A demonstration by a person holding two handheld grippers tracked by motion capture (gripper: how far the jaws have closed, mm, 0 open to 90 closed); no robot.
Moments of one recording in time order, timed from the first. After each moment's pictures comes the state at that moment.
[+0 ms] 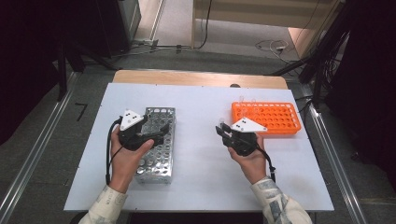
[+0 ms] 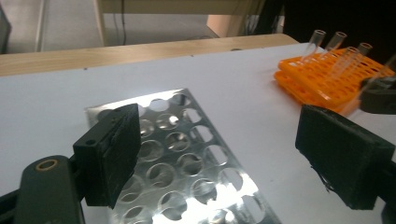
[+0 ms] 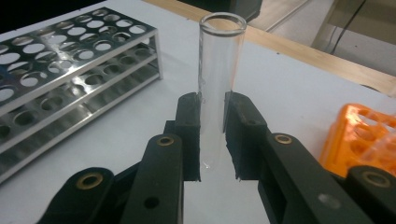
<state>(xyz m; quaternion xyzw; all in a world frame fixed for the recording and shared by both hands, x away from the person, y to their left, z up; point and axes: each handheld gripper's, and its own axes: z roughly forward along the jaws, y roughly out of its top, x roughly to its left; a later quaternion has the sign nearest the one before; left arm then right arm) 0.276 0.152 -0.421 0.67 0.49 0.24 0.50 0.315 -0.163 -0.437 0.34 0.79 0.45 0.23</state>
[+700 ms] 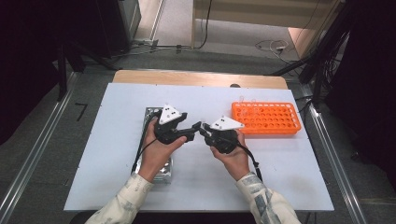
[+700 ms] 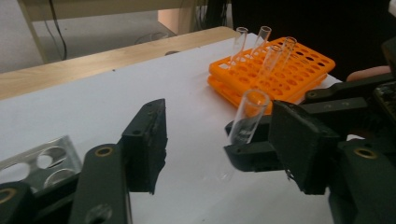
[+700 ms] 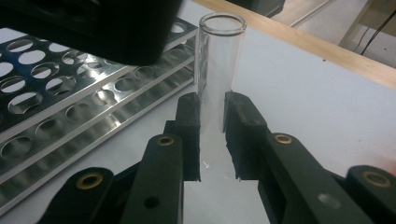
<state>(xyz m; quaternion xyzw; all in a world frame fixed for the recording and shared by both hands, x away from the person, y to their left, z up) 0.302 0.073 -0.414 0.72 0.41 0.20 0.51 0.323 -0.117 -0.446 0.31 0.81 0.44 0.21</state>
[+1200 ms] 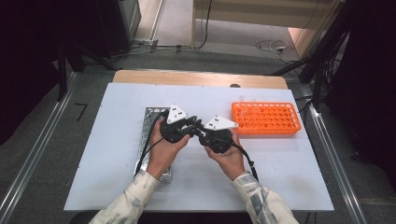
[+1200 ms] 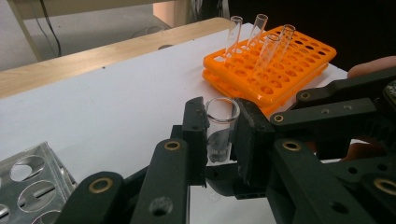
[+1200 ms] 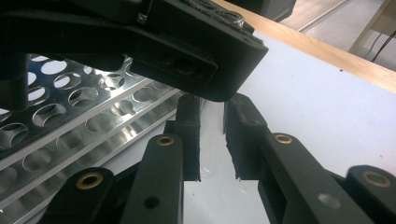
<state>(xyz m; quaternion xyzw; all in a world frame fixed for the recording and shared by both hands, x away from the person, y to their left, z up) 0.309 0.064 -0.419 0.74 0.41 0.20 0.50 0.321 -0.102 -0.443 0.29 0.82 0.45 0.21</state>
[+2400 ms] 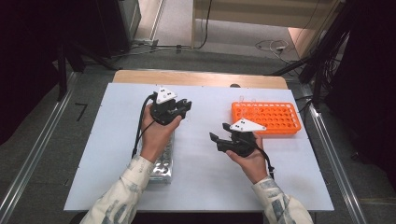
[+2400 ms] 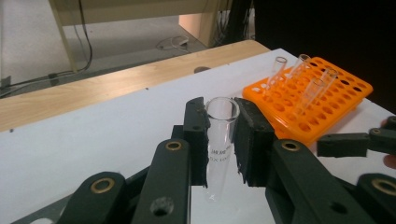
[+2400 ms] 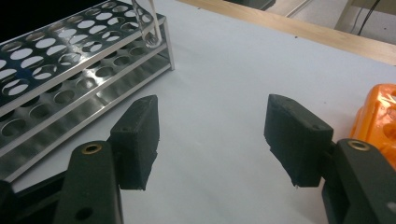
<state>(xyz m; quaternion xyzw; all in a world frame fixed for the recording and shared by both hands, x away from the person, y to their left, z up) 0.338 0.093 -0.387 0.71 0.45 0.23 0.50 0.320 -0.167 -0.448 0.35 0.79 0.46 0.19</state>
